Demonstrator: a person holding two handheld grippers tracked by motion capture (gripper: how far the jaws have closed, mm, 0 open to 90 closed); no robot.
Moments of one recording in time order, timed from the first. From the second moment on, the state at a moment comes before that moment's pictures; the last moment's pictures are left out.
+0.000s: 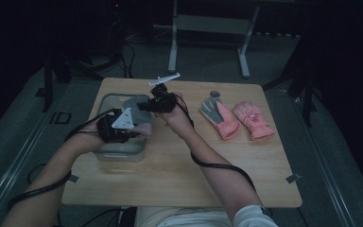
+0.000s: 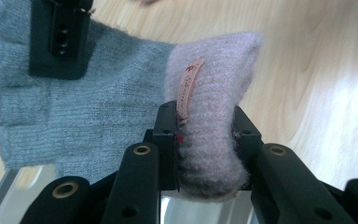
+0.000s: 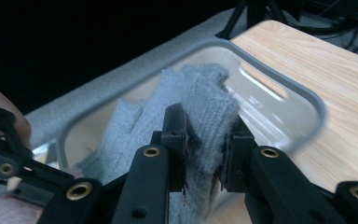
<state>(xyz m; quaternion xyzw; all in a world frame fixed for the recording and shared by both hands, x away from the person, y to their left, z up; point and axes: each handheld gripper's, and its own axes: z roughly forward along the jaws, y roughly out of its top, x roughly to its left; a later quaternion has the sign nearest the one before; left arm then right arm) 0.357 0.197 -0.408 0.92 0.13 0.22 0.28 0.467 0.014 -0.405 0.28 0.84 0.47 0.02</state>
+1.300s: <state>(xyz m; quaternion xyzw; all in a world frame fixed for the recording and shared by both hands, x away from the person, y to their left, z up) 0.430 0.220 -0.492 0.97 0.08 0.11 0.20 0.499 0.044 -0.478 0.33 0.85 0.41 0.02</state>
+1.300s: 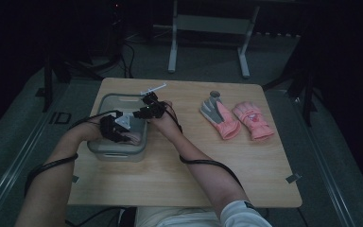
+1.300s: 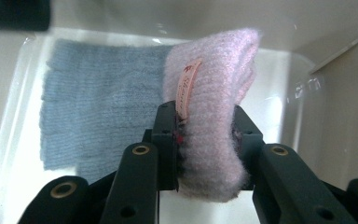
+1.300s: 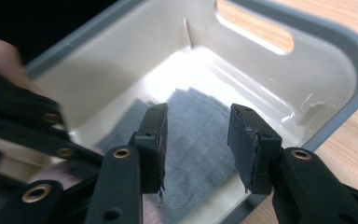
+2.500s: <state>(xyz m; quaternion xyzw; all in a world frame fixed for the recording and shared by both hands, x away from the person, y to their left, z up) 0.381 0.158 -0.419 0.89 0.23 0.12 0.37 0.451 -0.081 -0.442 0.29 0.84 0.47 0.02</state>
